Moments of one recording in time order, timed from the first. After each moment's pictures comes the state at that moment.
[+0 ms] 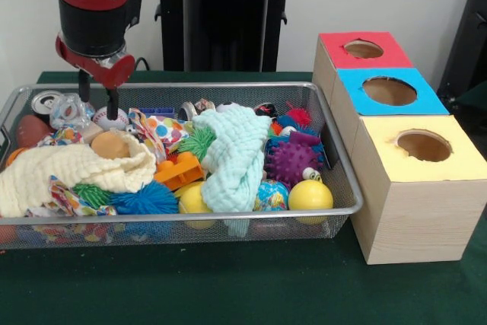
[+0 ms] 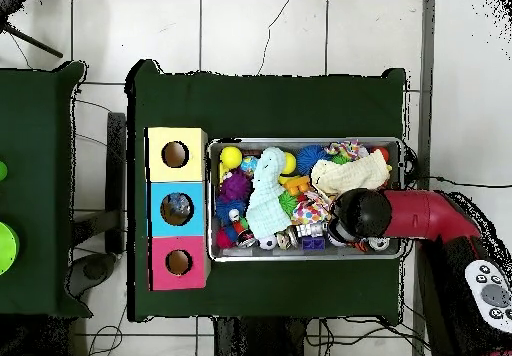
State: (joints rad) arm -0.72 -0.61 0.29 1.59 -0.66 0.80 2.32
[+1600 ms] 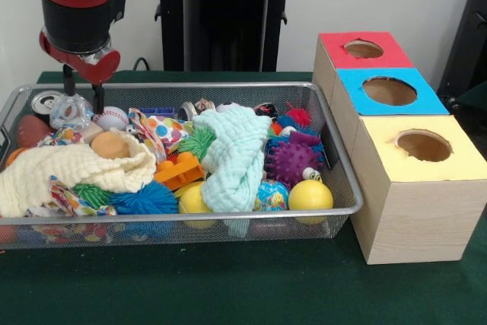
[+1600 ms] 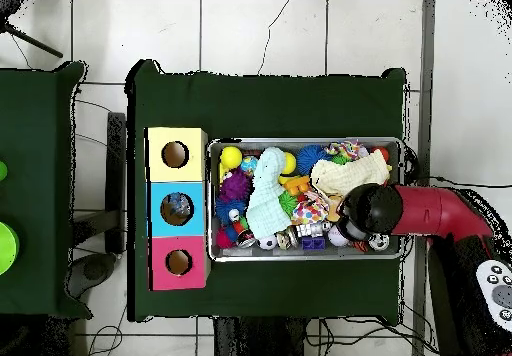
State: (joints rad) arm -0.73 -0.61 0.29 1.54 -0.66 0.87 2.26
